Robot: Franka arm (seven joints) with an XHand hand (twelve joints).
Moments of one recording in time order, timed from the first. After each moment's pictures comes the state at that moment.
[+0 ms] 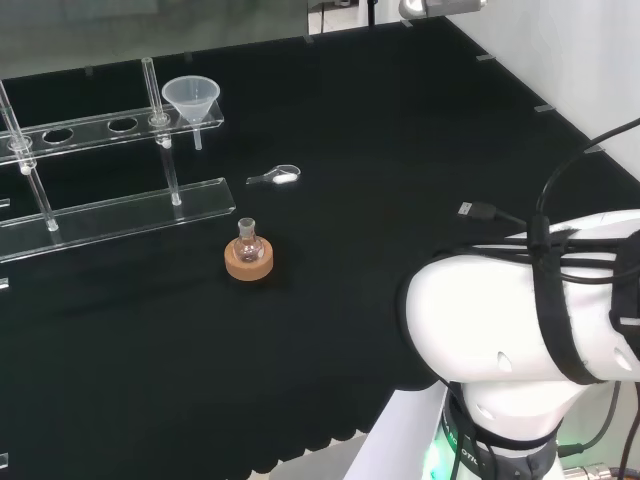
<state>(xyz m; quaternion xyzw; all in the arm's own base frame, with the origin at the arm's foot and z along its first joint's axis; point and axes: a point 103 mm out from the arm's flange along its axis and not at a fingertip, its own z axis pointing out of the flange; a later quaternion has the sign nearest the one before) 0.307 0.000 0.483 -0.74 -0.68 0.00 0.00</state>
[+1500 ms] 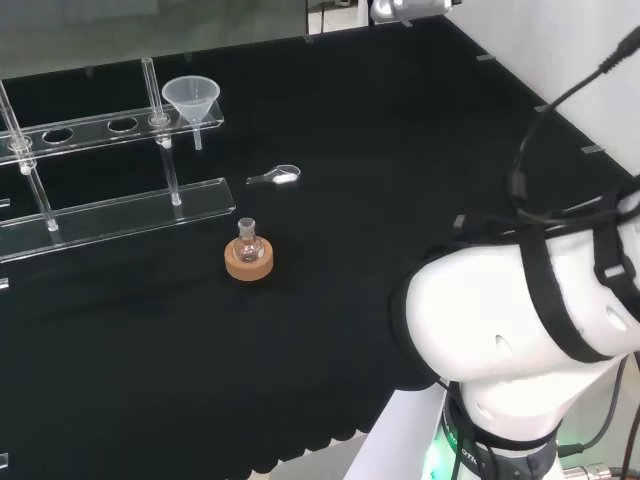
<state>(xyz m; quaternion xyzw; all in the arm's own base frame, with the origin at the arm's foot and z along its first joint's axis) 0.368 0.004 0.450 -0.74 -0.67 0.02 0.02</state>
